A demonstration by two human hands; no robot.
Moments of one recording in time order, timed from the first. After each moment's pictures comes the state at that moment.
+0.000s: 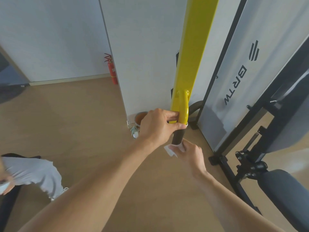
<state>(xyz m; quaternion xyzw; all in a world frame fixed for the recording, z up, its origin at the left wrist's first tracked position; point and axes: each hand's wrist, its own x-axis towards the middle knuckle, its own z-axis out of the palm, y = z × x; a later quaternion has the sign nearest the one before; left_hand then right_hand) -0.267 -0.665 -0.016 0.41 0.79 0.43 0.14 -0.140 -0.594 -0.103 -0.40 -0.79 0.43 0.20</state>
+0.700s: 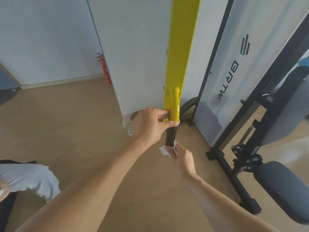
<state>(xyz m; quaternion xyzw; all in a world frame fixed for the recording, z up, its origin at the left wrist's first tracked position) -0.264 -0.662 -0.017 0.42 0.79 0.43 0.14 -0.138 -0.596 -0.142 -0.40 -0.81 0.38 0.18</state>
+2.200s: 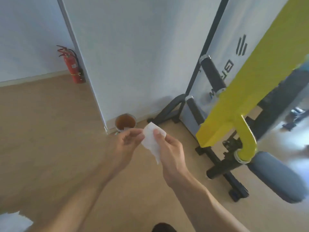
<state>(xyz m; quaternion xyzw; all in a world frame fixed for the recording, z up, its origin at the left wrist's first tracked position) -0.477 -0.714 -0.079 0.33 0.69 0.55 0.33 -0.352 -0.651 -0.064 -0.45 -0.49 0.68 0.30</state>
